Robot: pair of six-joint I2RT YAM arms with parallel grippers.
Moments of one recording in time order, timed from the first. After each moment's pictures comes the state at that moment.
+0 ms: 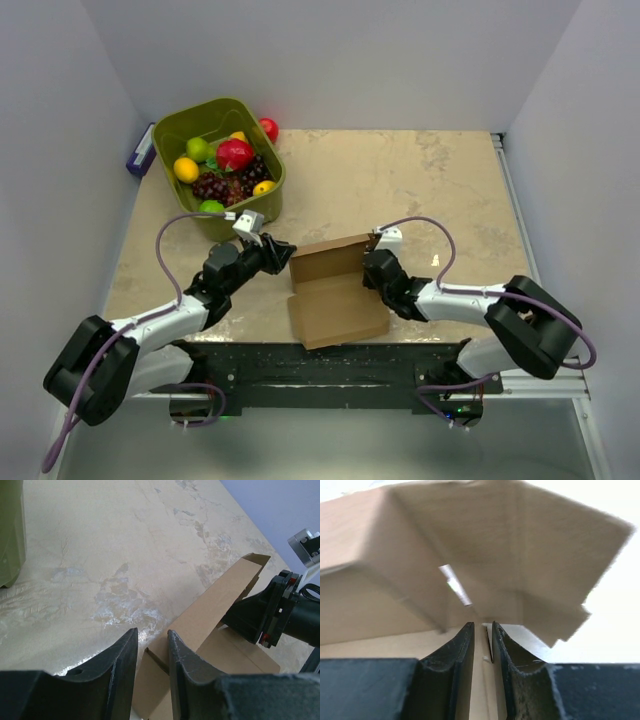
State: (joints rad) left arm -0.55 1.13 0.30 0.65 0.12 -0.42; right arm 0.81 1.40 0.48 0.23 0.53 0.58
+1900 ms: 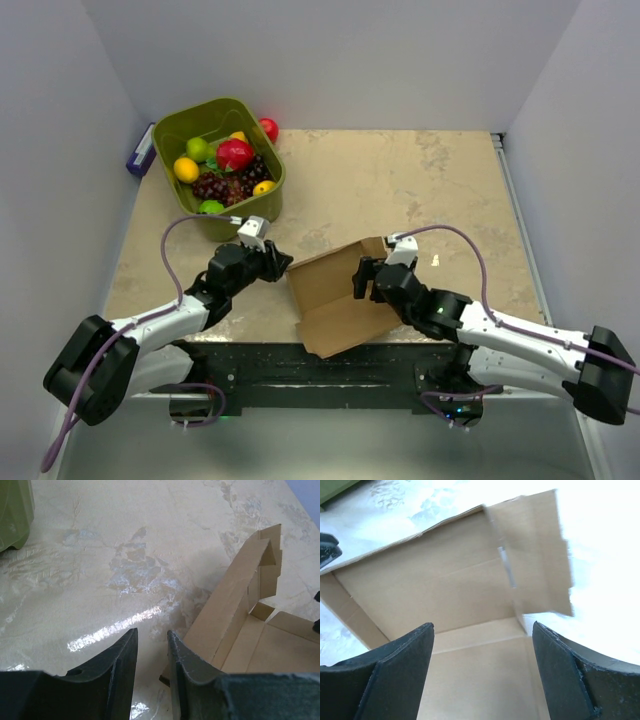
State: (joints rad) left arm -0.55 1.13 0.31 0.51 0.10 -0.38; right arm 1.02 0.97 0.54 -0.20 0.58 0.72
